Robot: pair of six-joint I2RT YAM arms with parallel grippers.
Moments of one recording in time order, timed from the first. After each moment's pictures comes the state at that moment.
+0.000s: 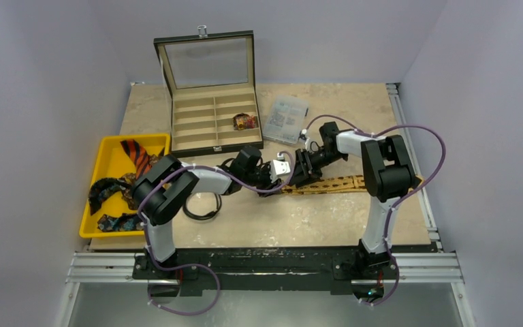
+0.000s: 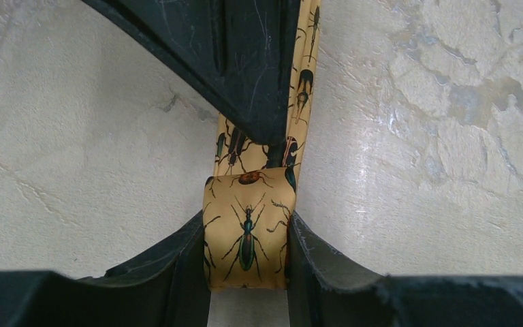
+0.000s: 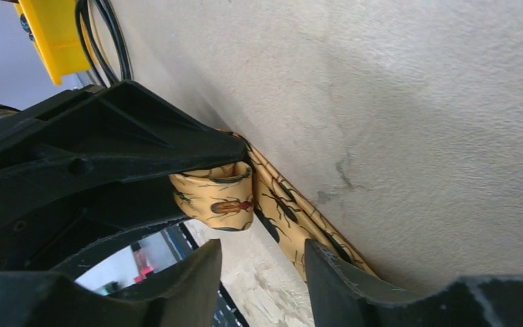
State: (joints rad) left arm -0.73 1.87 0.88 0.32 0.53 0.37; right arm 0.21 2.01 1.20 -0.68 -0.88 0.00
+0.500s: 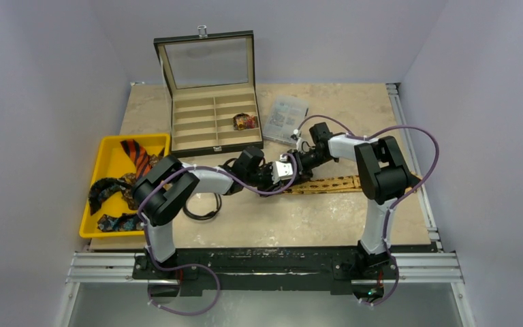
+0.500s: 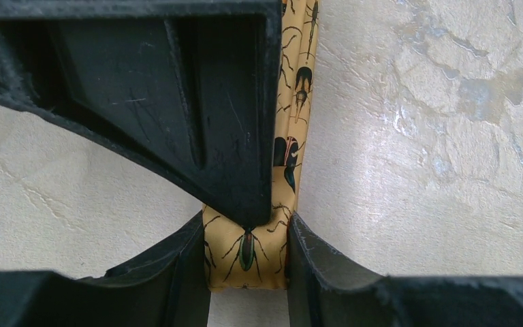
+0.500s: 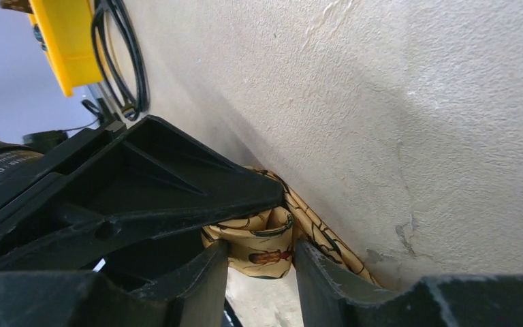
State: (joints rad) left arm -0.75 1.87 0.90 0.28 0.49 0.42; right arm 0.30 1.98 1.16 -0.51 -0.88 0.14
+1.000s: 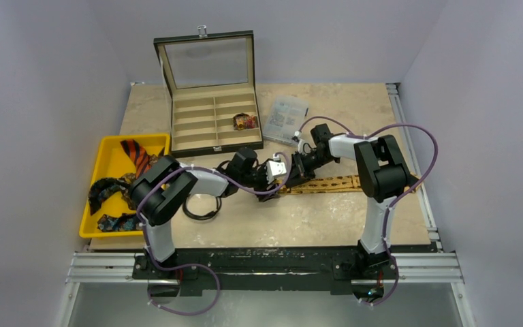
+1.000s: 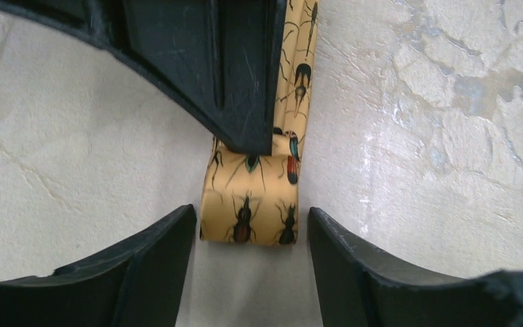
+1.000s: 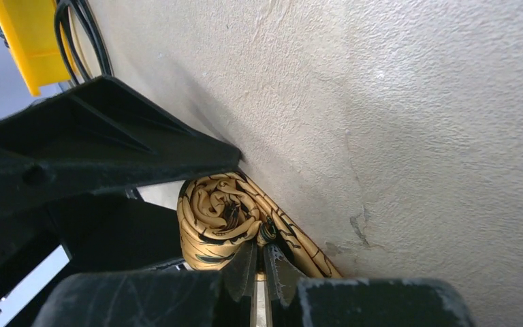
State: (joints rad) left arm -0.73 1.86 0.86 0.34 0.53 0.38; right arm 0.29 2.01 1.16 -0.53 -0.83 0.09
